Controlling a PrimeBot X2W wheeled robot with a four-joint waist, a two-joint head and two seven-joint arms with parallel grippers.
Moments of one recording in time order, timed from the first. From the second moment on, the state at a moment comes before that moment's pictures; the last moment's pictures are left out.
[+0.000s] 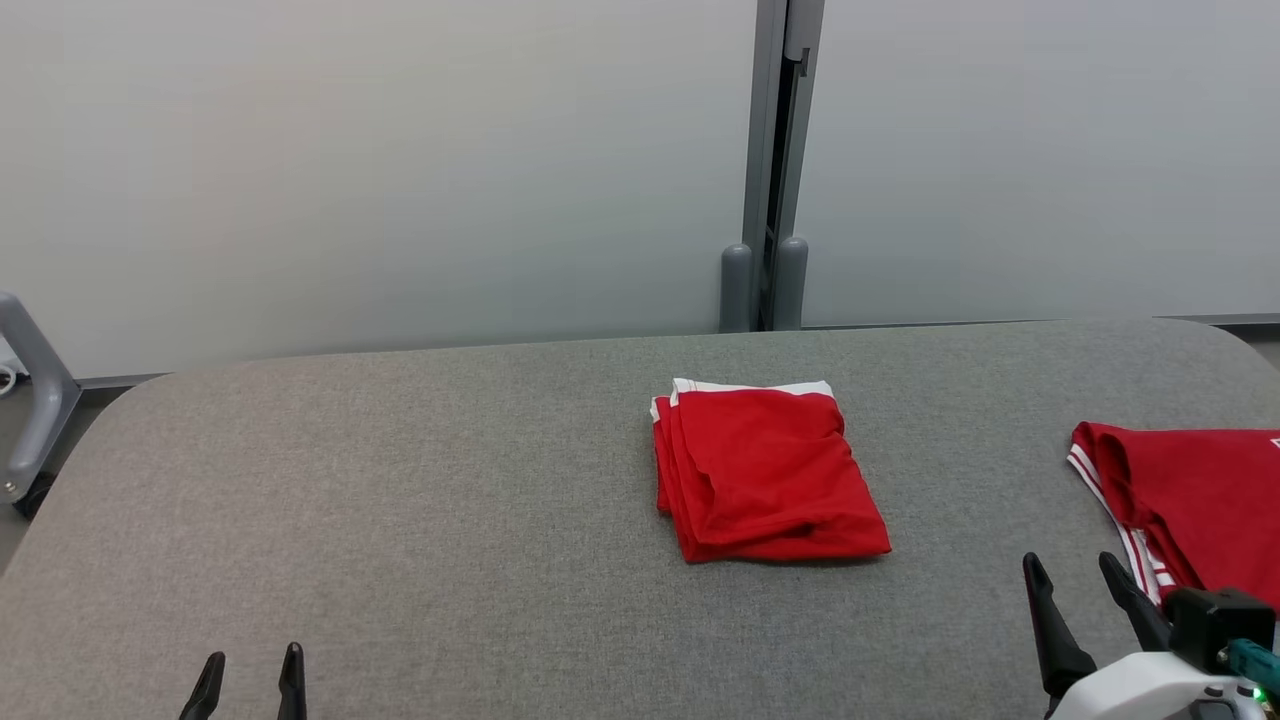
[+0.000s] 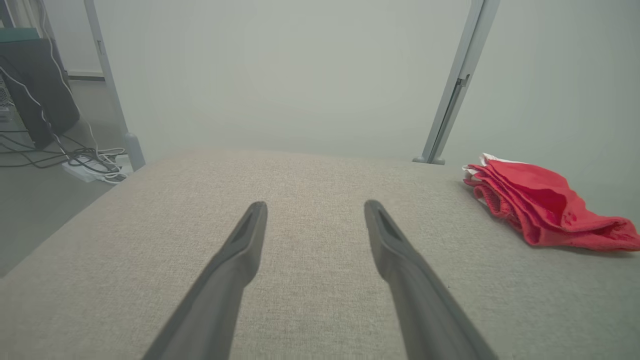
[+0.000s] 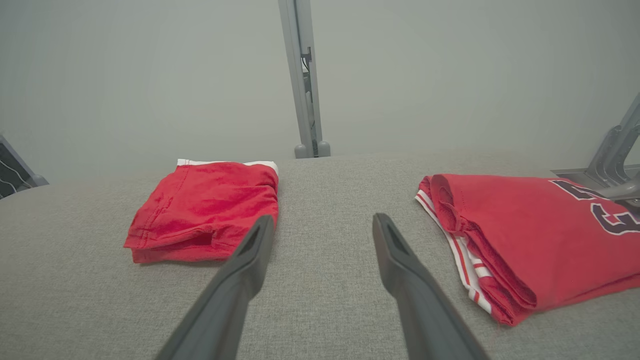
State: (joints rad) left arm 0.22 0.14 0.05 0.20 -0.30 -0.05 -0.23; right arm 0.07 -0.05 -0.05 0.13 0.18 0.13 0.04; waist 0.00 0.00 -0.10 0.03
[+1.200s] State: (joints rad) left arm 0.18 0.15 -0.05 0.05 -0.28 -0.04 -0.16; right arm -0.36 -0.05 -0.23 0.23 0.14 0.13 0.80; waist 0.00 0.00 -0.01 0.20
